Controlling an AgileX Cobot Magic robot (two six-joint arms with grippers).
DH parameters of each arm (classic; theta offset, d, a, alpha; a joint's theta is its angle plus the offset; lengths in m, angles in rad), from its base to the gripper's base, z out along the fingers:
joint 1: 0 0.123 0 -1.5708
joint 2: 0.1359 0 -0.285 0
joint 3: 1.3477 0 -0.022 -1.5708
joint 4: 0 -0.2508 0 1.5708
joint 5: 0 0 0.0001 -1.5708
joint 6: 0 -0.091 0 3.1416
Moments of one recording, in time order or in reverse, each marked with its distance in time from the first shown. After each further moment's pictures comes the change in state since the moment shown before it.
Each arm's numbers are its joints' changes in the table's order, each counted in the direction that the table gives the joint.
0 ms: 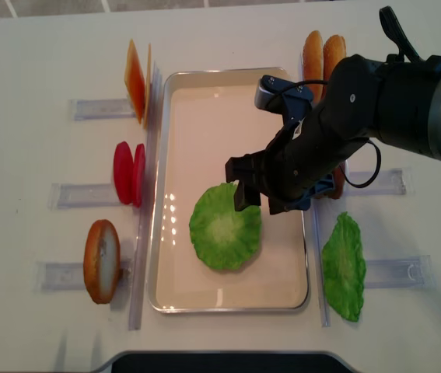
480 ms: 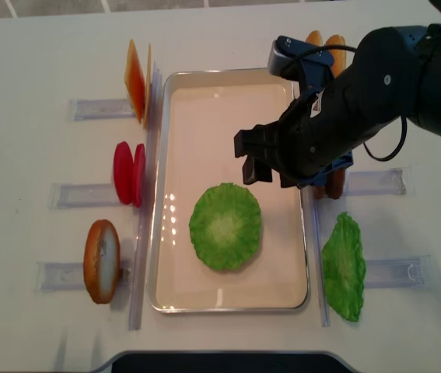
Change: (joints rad) left arm 0.000 0.000 0.000 0.000 0.000 0.000; right arm 0.000 -0.137 -0.042 0.183 0.069 -0.150
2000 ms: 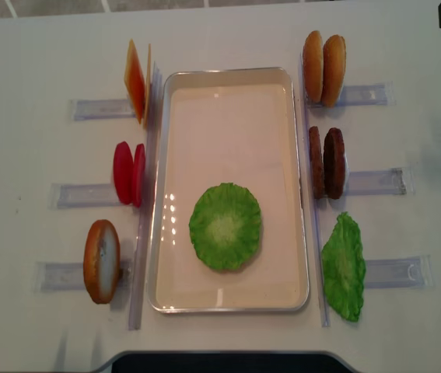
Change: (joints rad) left arm 0.000 0.000 0.000 0.000 0.000 0.000; right arm -0.636 -0.108 -0.277 0.352 0.475 0.241
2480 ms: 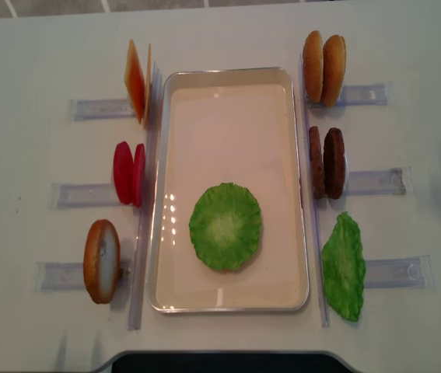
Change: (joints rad) left arm 0.000 0.000 0.000 0.001 0.000 0.000; right arm -0.011 -0.174 0.218 0.006 0.001 0.017
